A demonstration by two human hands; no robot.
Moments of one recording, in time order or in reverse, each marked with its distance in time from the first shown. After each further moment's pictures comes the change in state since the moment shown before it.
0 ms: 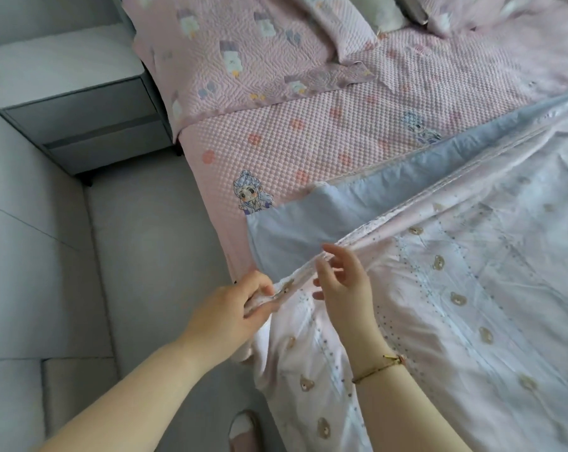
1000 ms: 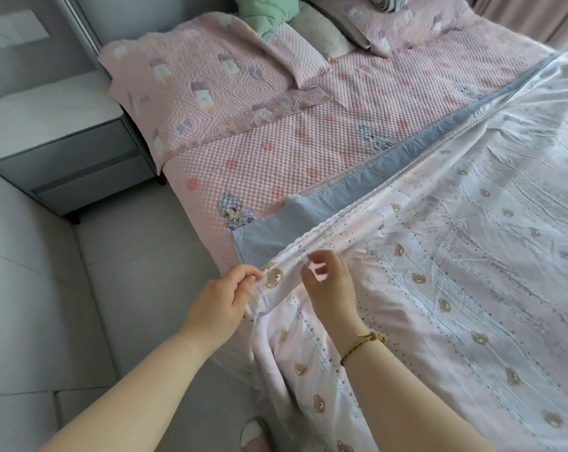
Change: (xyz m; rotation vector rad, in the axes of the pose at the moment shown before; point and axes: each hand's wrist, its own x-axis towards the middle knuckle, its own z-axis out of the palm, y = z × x) left_hand -0.013 0.035 -0.021 -0.037 0.138 0.093; right_hand -0.032 -0.034 -0.020 -0.260 0.094 0.000
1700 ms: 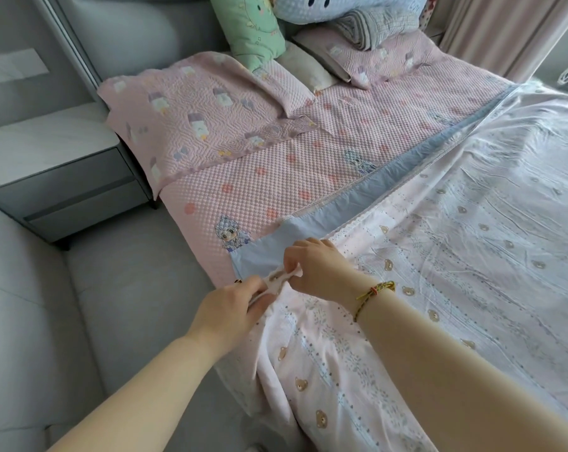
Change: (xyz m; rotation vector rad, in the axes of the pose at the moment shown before) left_hand 0.007 0.010 -0.019 0.305 -0.057 0.240; right_hand 0.024 -0.065 -0.031 -0.806 -0.410 -0.530
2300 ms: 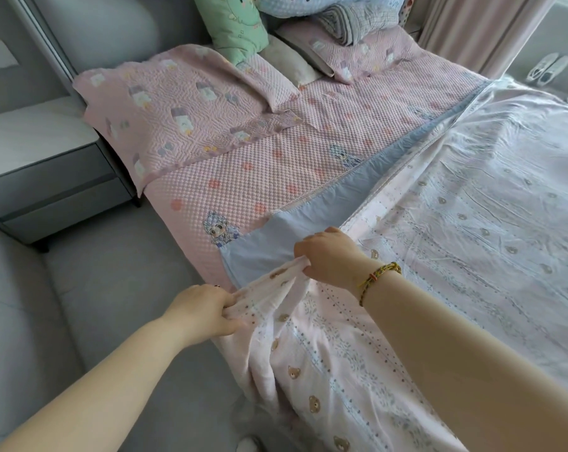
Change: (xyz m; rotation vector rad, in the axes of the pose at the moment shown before) left_hand 0.001 -0.014 -0.018 0.317 -0.434 -0.084; right_hand -0.010 0.013 -0.010 -0.289 -0.083 0.045
